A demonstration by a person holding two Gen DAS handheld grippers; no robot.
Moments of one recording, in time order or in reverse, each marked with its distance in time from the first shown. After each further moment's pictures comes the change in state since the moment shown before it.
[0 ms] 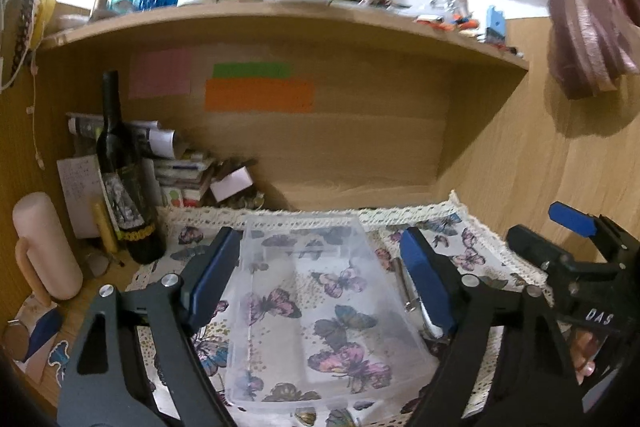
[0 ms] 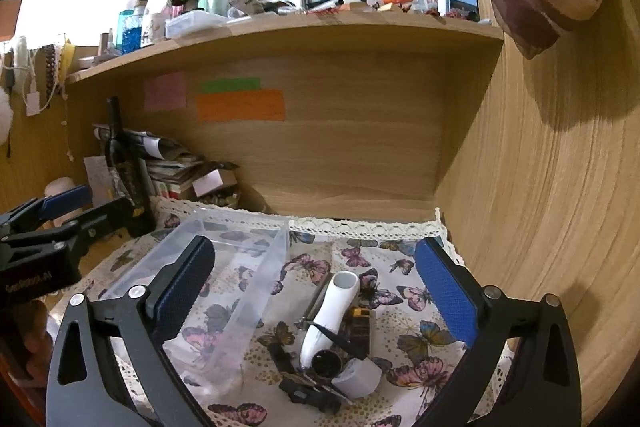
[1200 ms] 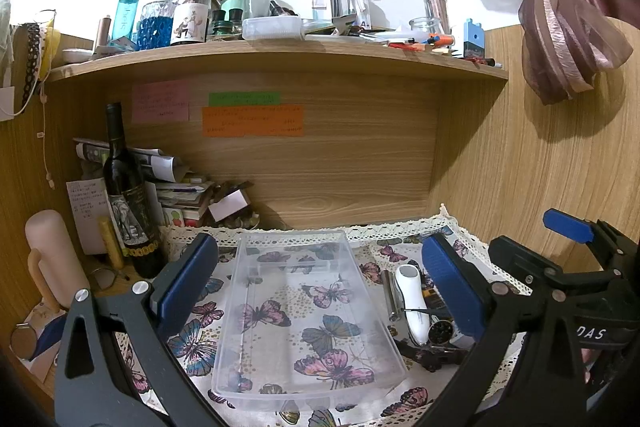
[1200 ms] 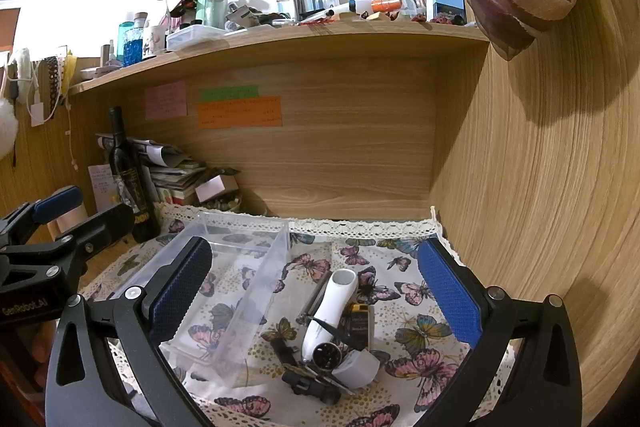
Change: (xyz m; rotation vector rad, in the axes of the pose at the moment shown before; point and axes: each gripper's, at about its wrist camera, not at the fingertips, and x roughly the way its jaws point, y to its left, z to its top) left arm -0.030 -0.032 0.000 0.040 -0.098 0.014; right arm -0.020 -0.005 -0.001 0.024 -0.027 0.015
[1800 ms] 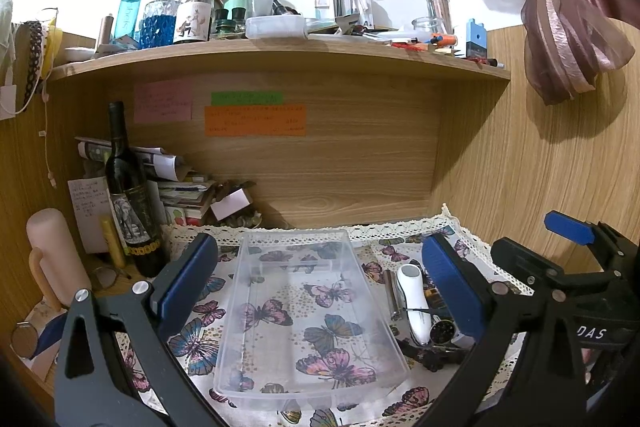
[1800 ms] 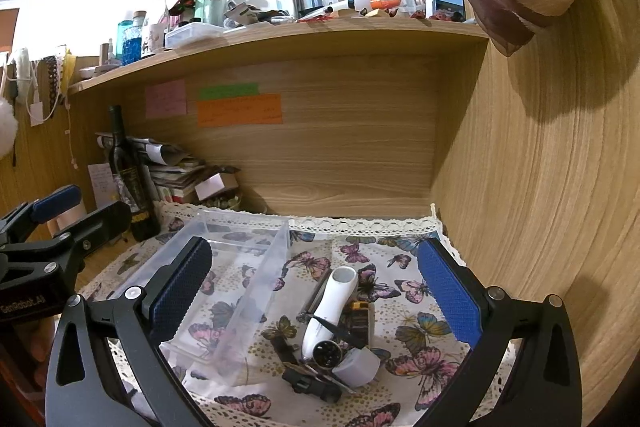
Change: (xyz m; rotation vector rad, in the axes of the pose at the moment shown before) left arm -0.002 0.002 0.000 -0.003 0.000 0.005; right arm 0.000 0.001 -0.001 0.004 0.002 0.002
